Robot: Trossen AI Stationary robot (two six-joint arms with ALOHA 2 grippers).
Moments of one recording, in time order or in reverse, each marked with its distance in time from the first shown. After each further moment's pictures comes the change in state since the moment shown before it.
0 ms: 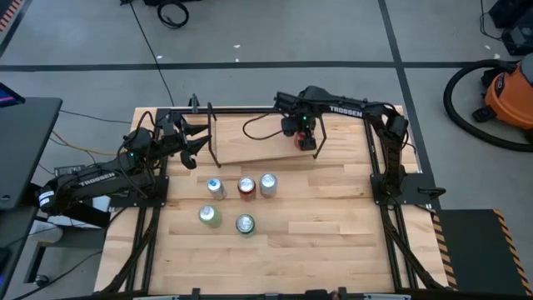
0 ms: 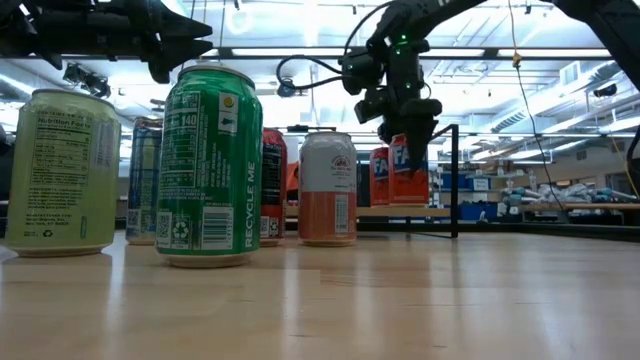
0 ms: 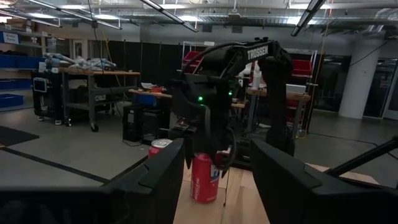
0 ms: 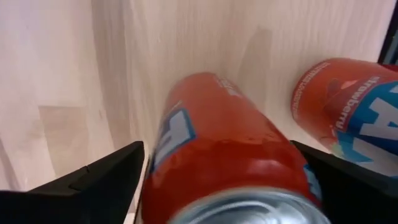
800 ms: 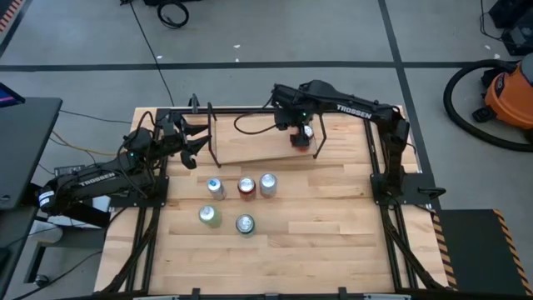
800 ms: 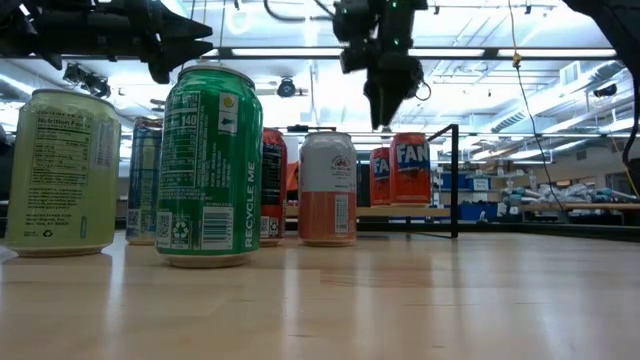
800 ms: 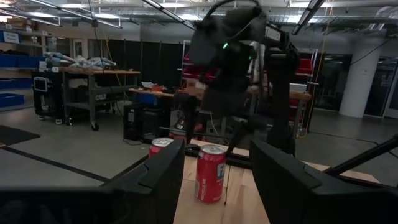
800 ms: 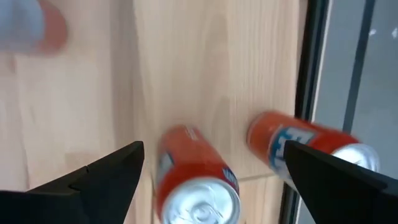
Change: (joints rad) left arm 0.001 0.000 0.000 -0.005 0.000 0.003; right arm 0.095 -0.026 0.232 -0.040 0.025 0.095
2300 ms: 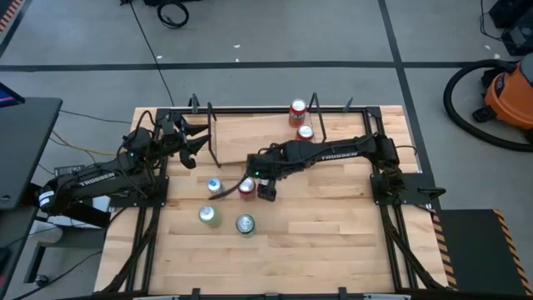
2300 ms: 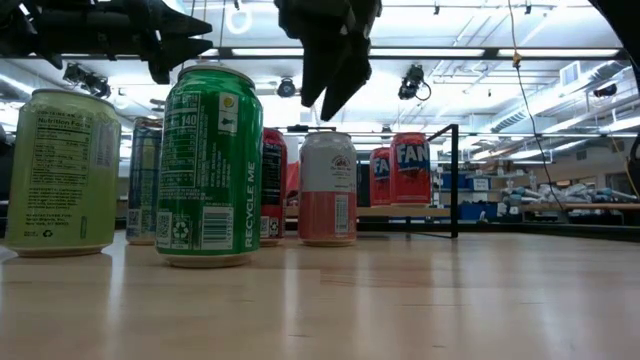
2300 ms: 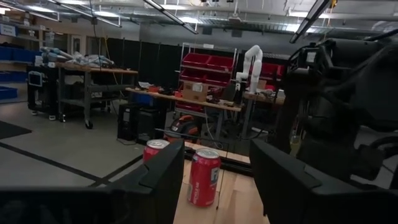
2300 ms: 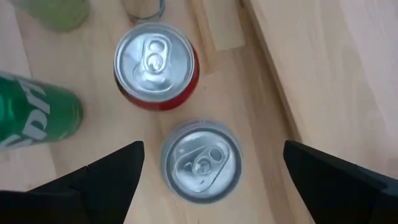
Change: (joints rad) left arm -0.001 0.000 0.001 0.012 0.000 -0.054; right arm 0.437 0.127 -0.007 0.246 0.107 0.713
